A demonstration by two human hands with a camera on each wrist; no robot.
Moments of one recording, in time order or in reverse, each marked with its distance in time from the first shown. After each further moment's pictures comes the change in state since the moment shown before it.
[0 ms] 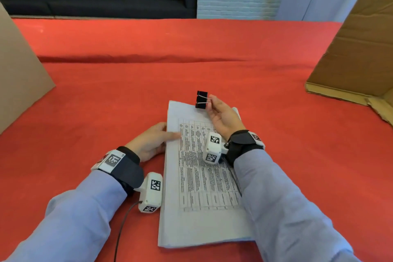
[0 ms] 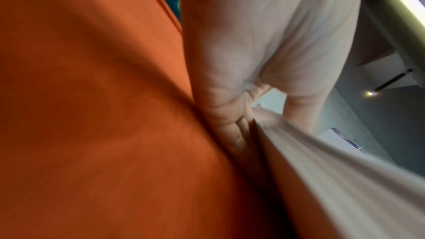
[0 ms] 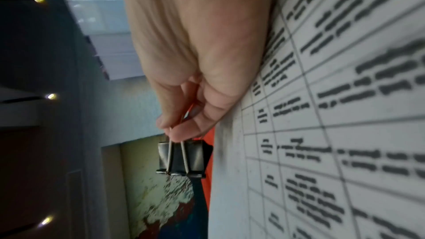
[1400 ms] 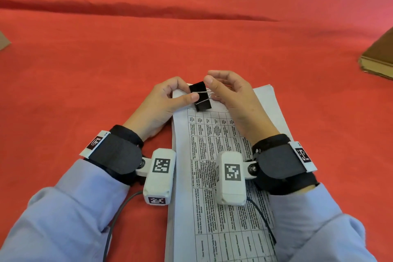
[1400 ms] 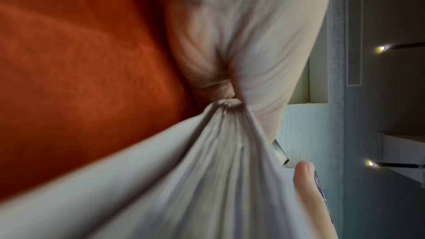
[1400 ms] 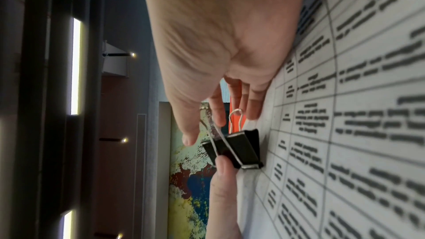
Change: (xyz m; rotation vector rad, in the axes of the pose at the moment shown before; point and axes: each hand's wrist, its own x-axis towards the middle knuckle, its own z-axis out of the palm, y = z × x) left_hand 0.070 0.002 -0.016 0.031 -0.001 0.410; right_hand 0.009 0.031 0.008 -1.020 -0.096 -0.283
